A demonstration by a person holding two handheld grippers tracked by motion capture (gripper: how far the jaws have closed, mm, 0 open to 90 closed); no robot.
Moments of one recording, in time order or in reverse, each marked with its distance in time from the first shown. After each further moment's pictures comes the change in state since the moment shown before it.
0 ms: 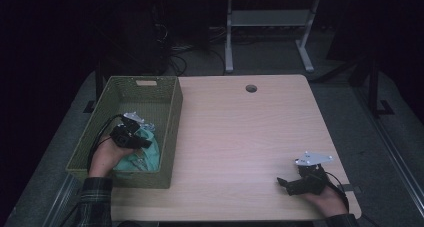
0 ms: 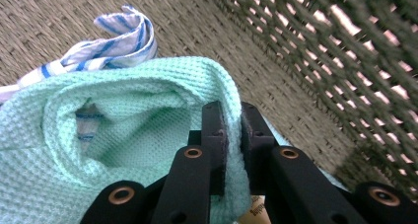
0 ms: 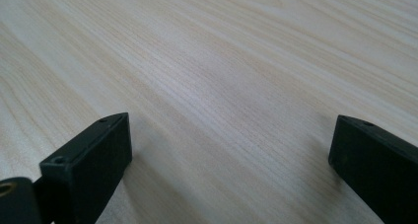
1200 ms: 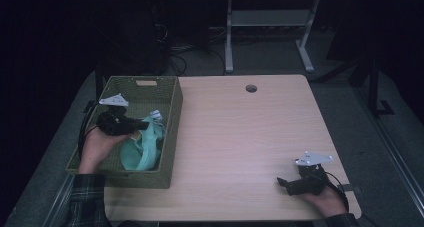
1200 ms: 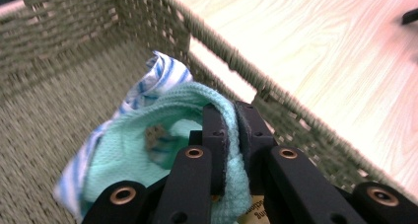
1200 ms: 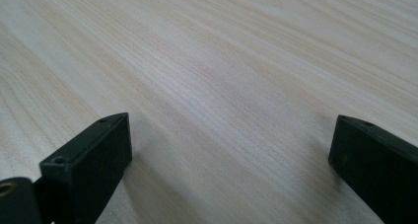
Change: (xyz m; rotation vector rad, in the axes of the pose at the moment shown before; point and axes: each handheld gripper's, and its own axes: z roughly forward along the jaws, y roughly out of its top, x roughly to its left) left arm -0.008 0.022 -0.063 -0.308 -0.029 0.019; right arm 0.000 0.000 0.000 -0.001 0.000 -0.002
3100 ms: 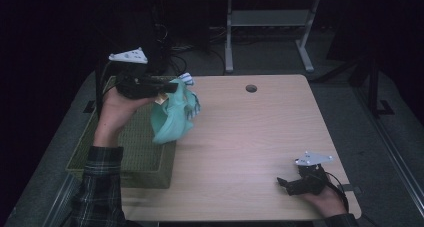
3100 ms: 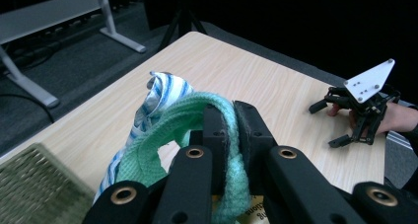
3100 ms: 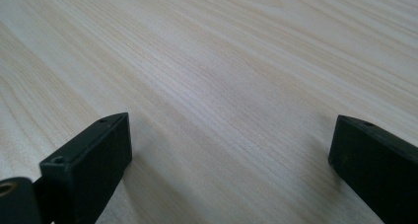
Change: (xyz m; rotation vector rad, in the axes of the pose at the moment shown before) left arm -0.061 0.126 -0.012 -0.199 -0.164 0.166; right arm 0.000 0.000 0.000 0.002 0.000 0.005
